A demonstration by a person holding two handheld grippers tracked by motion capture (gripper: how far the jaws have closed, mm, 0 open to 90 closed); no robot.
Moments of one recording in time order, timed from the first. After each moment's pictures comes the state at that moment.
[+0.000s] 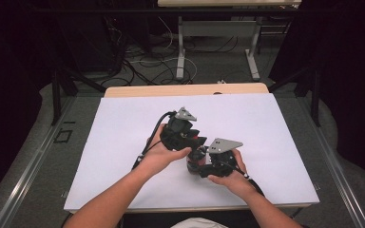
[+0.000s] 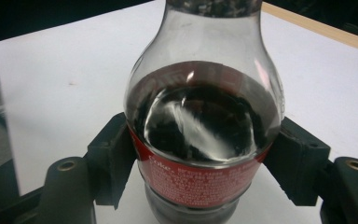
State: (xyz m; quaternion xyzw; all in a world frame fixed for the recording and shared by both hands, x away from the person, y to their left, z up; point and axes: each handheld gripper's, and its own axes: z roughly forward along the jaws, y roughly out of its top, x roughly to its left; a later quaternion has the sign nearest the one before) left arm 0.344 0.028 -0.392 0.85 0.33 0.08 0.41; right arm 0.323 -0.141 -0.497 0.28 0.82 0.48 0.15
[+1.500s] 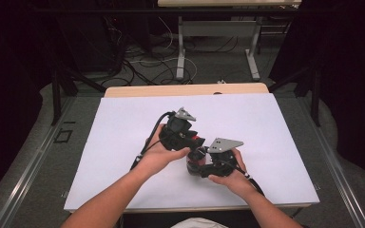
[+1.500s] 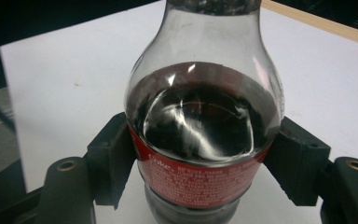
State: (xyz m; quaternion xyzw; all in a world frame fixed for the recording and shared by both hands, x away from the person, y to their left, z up) left arm 0.343 0.030 -0.390 0.86 0.32 0.08 0.38; right arm 0.325 -0.142 -0.499 0.28 0.82 0.49 0.13
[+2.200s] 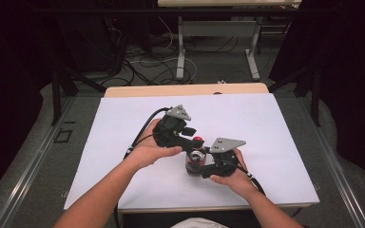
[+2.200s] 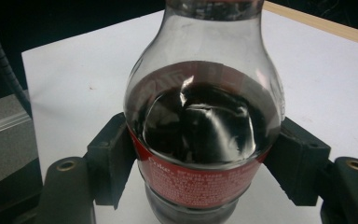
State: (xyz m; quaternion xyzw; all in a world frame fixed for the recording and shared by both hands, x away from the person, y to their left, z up) left arm 0.355 0.050 -0.380 0.89 0.21 0.02 0.41; right arm 0.325 -0.146 -0.497 0.26 0.81 0.51 0.12
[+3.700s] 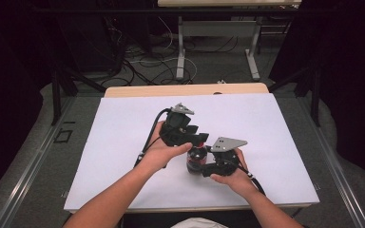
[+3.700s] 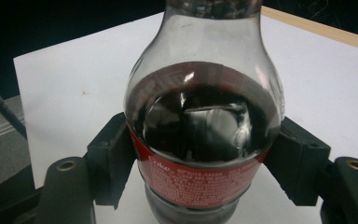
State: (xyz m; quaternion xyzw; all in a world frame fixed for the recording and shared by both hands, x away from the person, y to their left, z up) left arm 0.354 0.036 -0.383 0.84 0.33 0.04 0.43; right arm 0.325 -0.148 -0.497 0.28 0.81 0.51 0.13
